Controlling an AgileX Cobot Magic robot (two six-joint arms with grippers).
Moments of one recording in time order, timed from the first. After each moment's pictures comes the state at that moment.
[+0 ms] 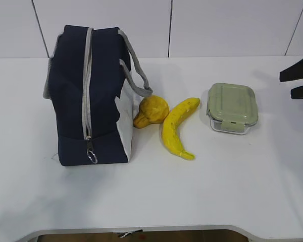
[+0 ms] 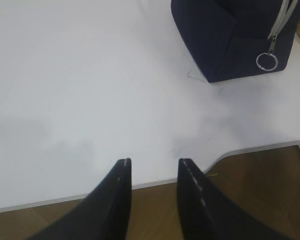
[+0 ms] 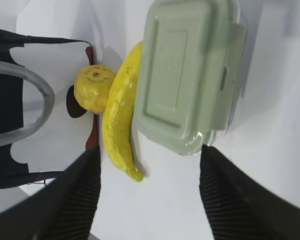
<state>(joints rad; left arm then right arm) -0.07 0.04 -0.51 -0.08 1.12 0.05 -0.42 1.84 -1.28 1.05 1.19 -0.72</state>
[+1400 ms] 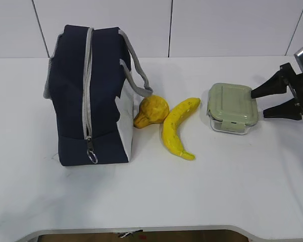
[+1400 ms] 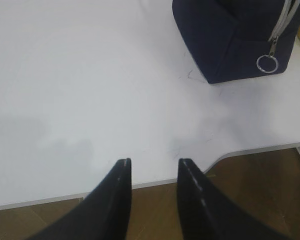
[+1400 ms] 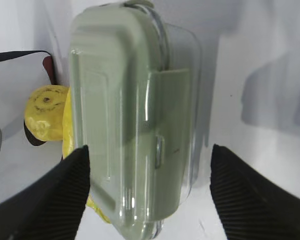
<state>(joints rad) -0.07 0.05 -0.51 -0.08 1.11 0.04 -0.36 2.19 -1.52 1.06 1.19 -0.65</state>
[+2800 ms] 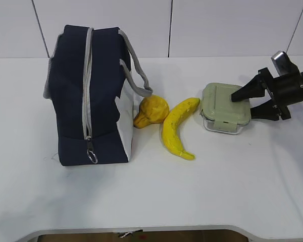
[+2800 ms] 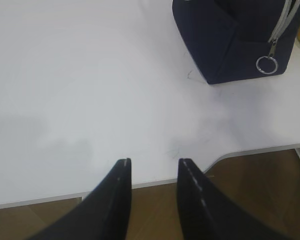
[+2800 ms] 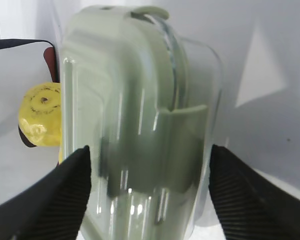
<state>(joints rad) -0.07 0.05 -0.51 -0.08 1.11 0.03 -0.28 2.28 -1.59 1.10 1.18 -0.70</state>
